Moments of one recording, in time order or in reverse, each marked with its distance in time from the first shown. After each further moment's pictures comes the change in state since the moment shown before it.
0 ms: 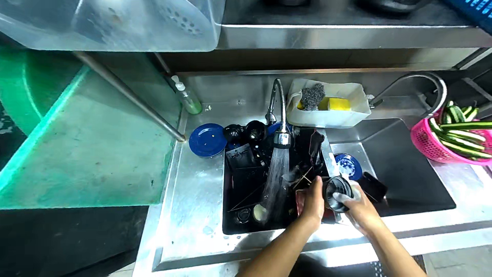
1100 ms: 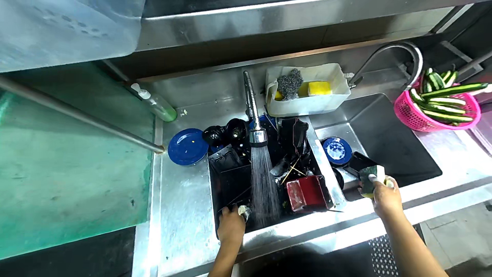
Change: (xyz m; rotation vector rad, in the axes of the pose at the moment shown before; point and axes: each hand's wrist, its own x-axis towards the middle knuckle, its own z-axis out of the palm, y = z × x) left_hand -0.043 -0.017 -0.213 1.669 0.439 -0.439; right_hand 0.025 0.053 -0.100 0.106 0.644 0.113
